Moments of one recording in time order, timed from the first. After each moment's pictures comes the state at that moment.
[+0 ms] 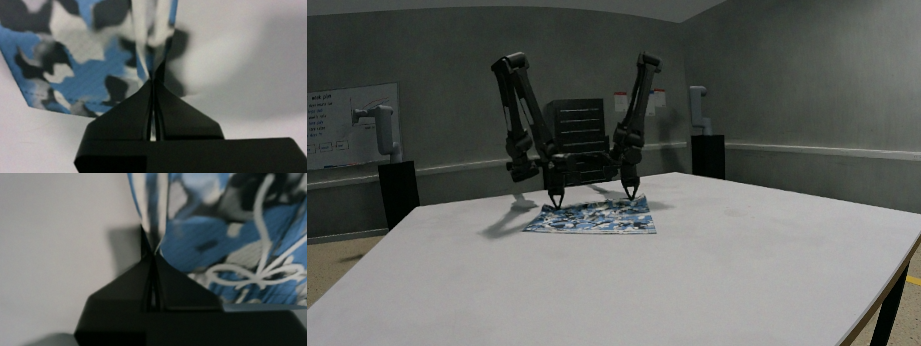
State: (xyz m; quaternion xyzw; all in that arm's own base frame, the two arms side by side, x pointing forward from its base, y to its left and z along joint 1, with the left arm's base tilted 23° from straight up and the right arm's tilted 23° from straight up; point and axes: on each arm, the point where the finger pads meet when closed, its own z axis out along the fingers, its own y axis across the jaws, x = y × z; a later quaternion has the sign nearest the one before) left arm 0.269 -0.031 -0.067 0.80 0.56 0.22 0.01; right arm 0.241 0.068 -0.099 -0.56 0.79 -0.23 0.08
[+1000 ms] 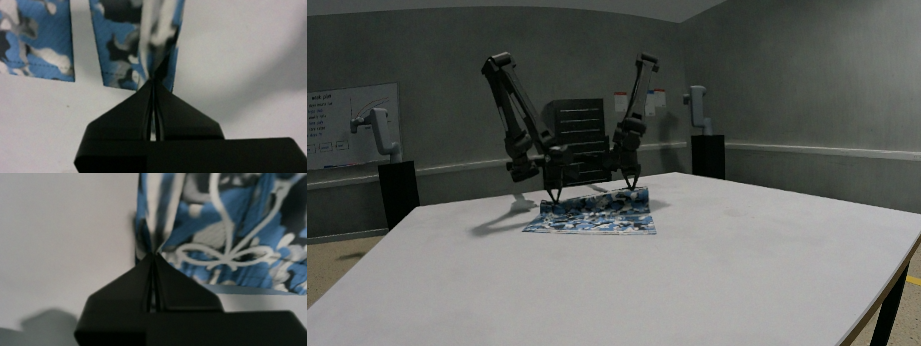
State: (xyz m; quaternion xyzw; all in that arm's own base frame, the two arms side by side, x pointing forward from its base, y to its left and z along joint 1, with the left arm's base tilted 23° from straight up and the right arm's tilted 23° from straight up) left arm 0.318 -0.078 -0.001 0.81 0.54 0.21 0.01; right arm 0.256 0.065 -0.059 -0.55 0.80 -0.21 0.07
